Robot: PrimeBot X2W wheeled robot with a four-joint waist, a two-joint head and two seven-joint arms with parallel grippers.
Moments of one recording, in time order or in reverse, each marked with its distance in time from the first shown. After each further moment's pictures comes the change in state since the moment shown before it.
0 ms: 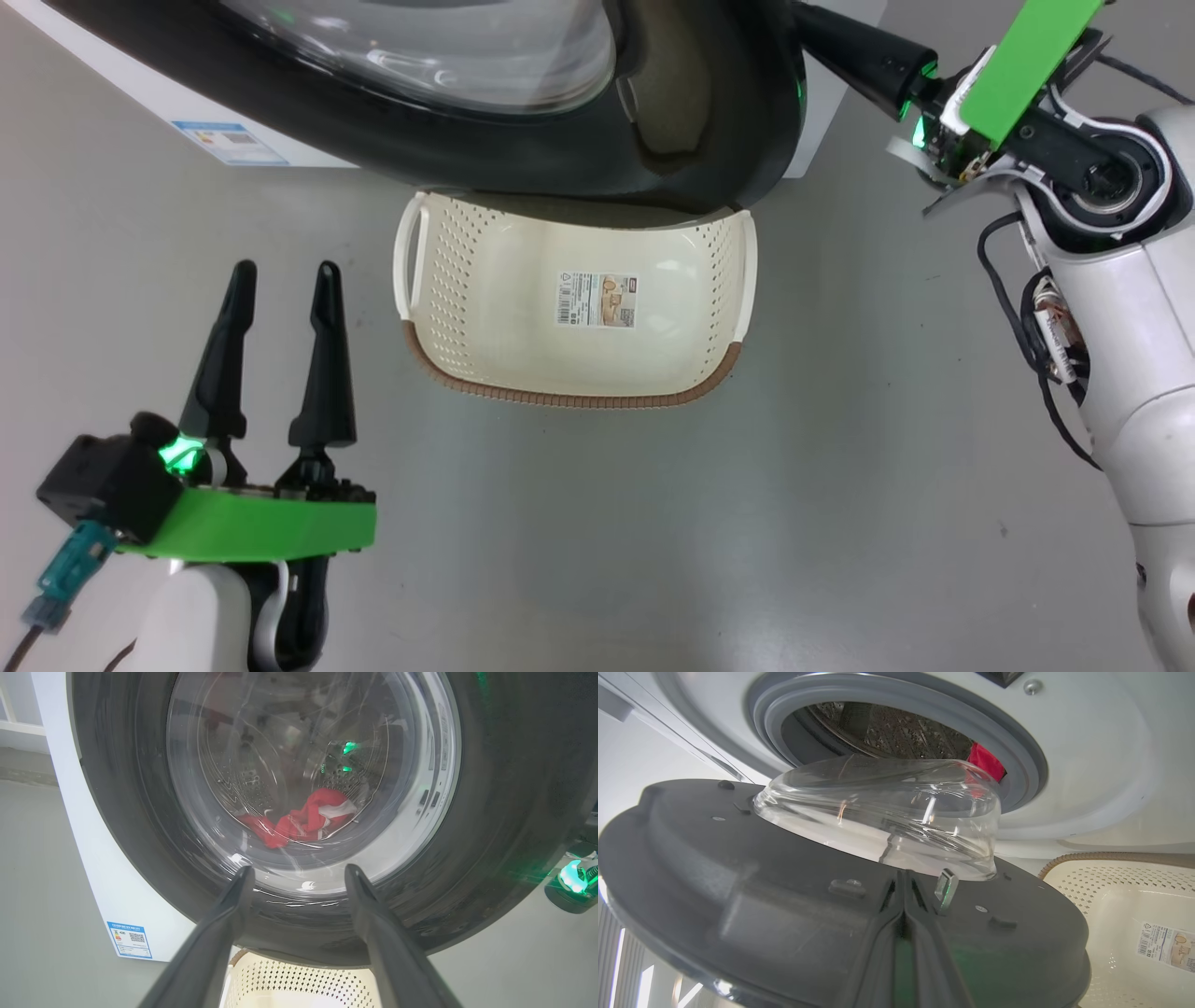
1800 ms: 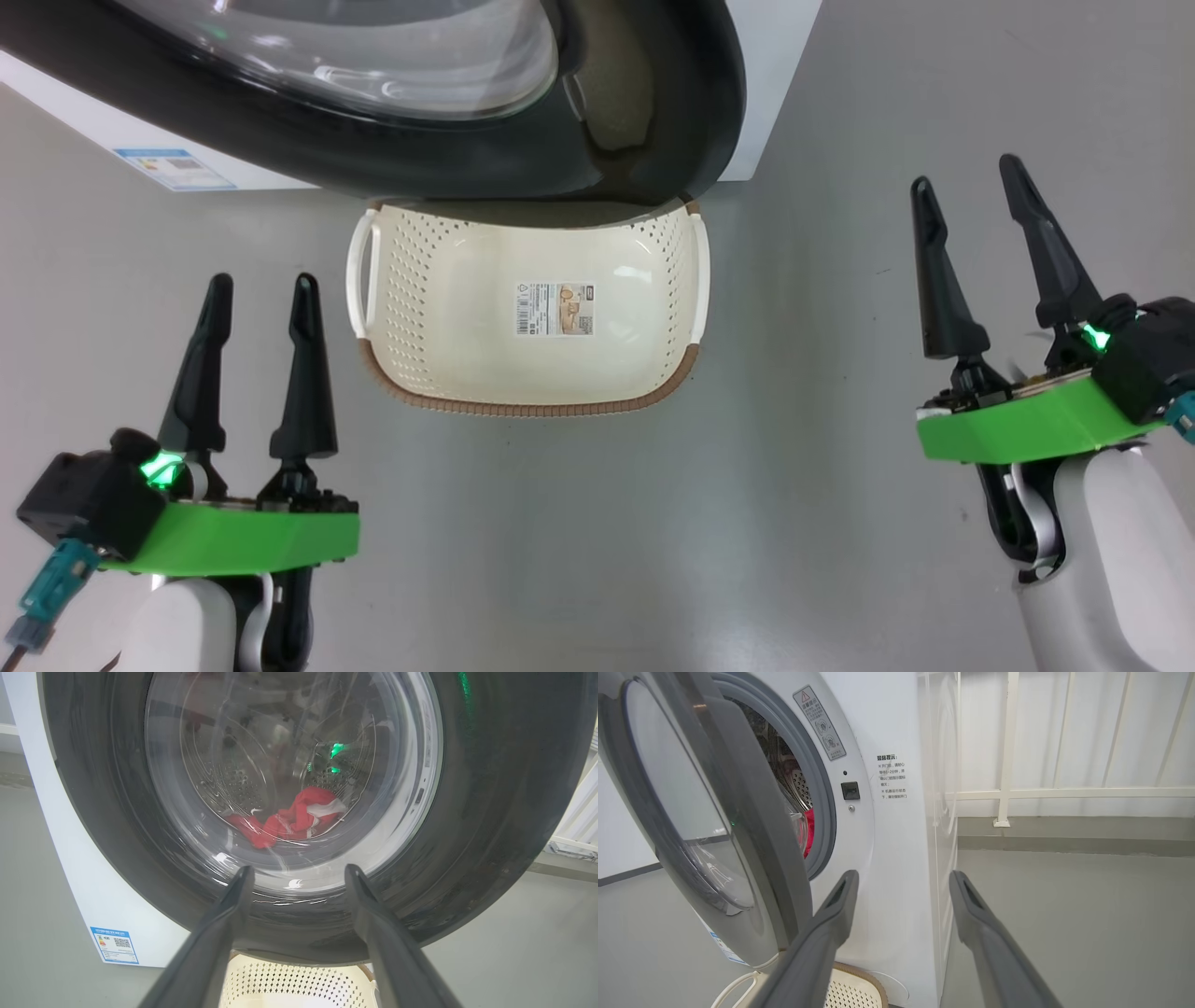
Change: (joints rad) left arm 0.032 0.000 0.033 -0.019 0.026 0.000 -0.002; right arm 0.635 0.115 -0.239 -0.407 -1.340 0.001 -0.905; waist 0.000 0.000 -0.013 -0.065
